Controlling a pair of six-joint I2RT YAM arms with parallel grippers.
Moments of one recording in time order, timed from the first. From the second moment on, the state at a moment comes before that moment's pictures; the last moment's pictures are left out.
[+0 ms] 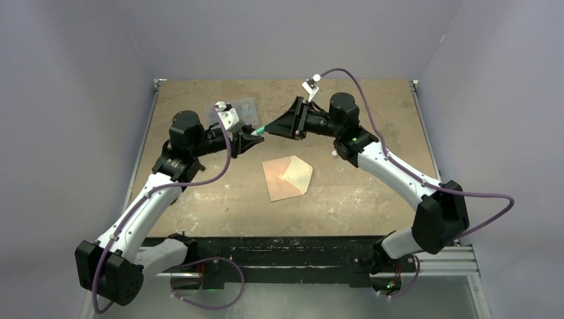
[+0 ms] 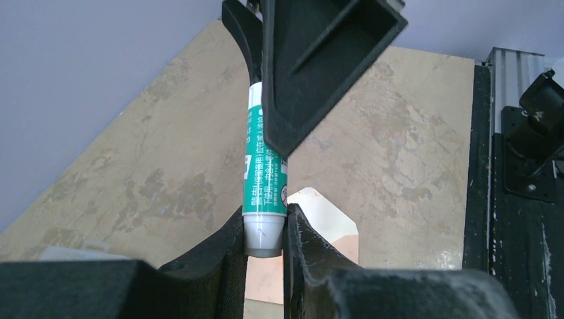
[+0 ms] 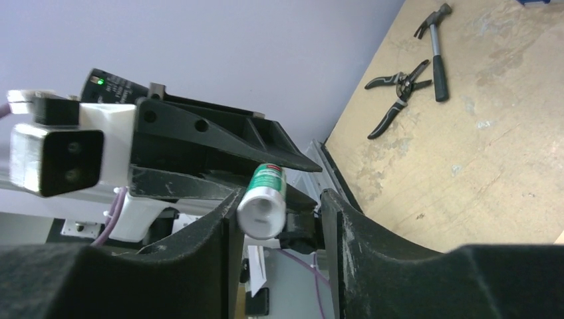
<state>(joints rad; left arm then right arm) -0.35 1.07 0.93 0.00 0.79 0.18 0.57 1.45 1.17 0.23 -0.67 1.07</state>
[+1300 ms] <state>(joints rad) -0.36 1.11 0.93 0.03 0.64 0.11 0.61 1.54 1.22 0.24 -0.58 0.98</state>
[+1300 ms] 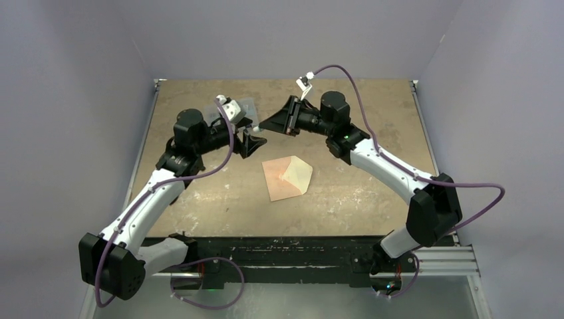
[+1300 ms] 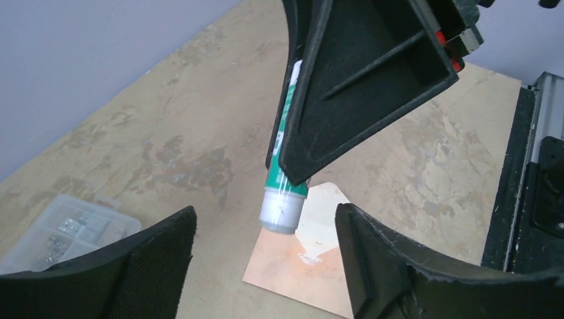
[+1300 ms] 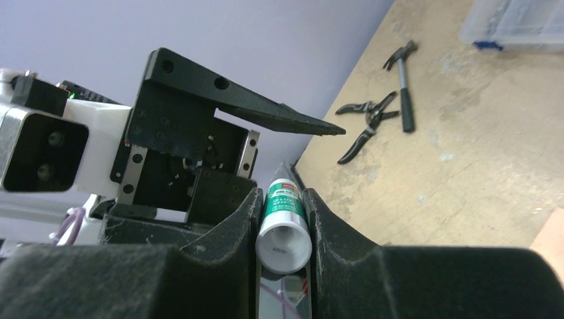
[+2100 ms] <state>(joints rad) -0.35 1.05 0.87 0.05 0.34 -0.28 0.73 1.34 0.92 0.11 0.08 0.60</state>
